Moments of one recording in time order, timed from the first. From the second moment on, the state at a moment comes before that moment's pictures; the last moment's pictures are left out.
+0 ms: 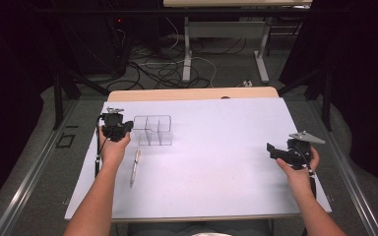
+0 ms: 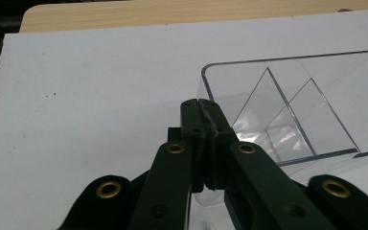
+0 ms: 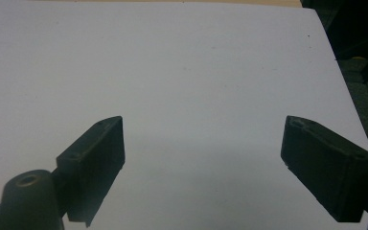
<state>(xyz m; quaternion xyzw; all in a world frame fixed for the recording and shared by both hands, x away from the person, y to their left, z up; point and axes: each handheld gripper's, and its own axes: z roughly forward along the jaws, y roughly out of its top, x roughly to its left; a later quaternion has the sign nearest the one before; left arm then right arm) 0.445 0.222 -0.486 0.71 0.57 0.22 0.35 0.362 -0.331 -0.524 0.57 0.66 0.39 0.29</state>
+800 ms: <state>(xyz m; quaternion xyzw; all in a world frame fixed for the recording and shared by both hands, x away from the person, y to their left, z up) 0.444 0.180 -0.487 0.73 0.54 0.21 0.37 0.363 -0.331 -0.525 0.57 0.66 0.40 0.28</state>
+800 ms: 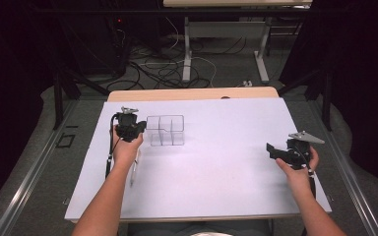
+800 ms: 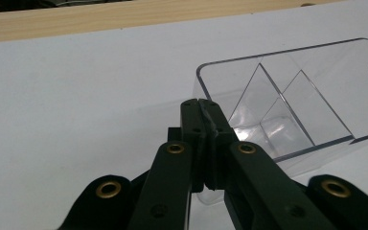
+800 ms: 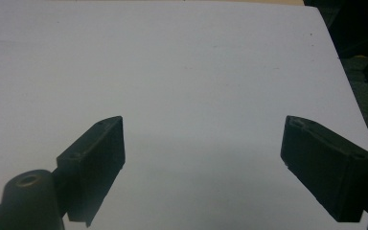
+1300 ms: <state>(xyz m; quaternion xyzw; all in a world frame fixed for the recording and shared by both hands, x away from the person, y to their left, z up) 0.448 0.152 -0.487 0.73 0.53 0.20 0.37 0.363 -0.329 -0.525 0.57 0.67 0.39 0.28</state>
